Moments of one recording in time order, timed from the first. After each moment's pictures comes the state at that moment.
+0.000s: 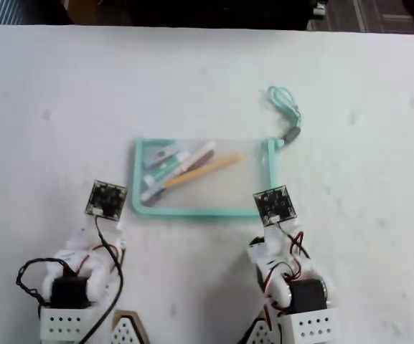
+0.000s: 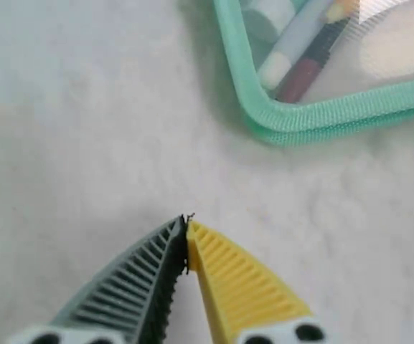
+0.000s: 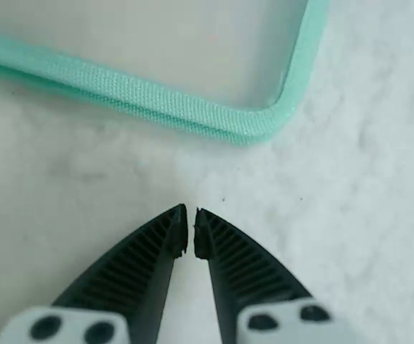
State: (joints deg) left arm -5.5 -104.0 97.1 73.4 -10.5; right arm -11.9 -102.8 96.4 72.4 10.4
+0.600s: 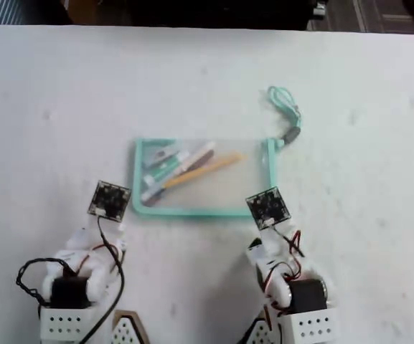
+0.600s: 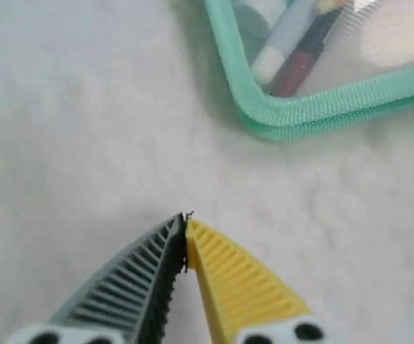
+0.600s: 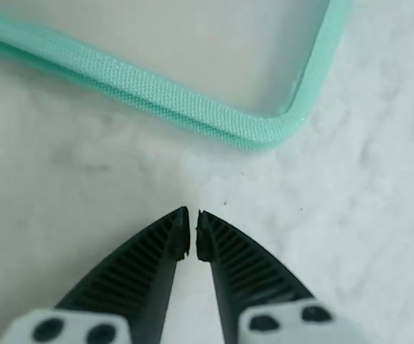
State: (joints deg) left arm -5.5 -104.0 97.1 73.4 -13.3; right arm -11.9 -102.8 96.4 72.4 17.5
